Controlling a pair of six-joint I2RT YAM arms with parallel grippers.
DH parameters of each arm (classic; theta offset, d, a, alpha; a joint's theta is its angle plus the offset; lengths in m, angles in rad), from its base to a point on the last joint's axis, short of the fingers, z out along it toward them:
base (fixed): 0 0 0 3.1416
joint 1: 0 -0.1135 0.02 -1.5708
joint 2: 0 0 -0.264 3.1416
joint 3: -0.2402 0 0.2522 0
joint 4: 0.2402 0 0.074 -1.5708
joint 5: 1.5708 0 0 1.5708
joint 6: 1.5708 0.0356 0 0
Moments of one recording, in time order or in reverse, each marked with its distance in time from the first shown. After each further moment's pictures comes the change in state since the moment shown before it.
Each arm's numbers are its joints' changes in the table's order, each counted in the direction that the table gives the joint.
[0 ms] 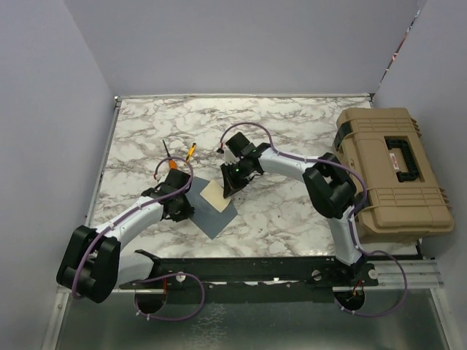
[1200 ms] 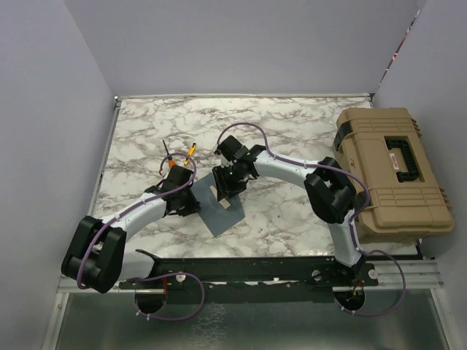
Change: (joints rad) left arm -0.005 -0.075 -0.010 -0.154 0.097 -0.005; right arm -0.083 0.022 -0.034 0.082 0.180 0.133
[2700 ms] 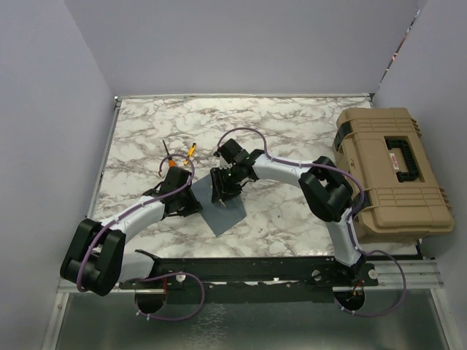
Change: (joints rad) left arm -0.015 0.018 0.038 -0.068 0.062 -0.009; right arm 0.003 -0.024 0.050 -0.145 -0.100 0.103
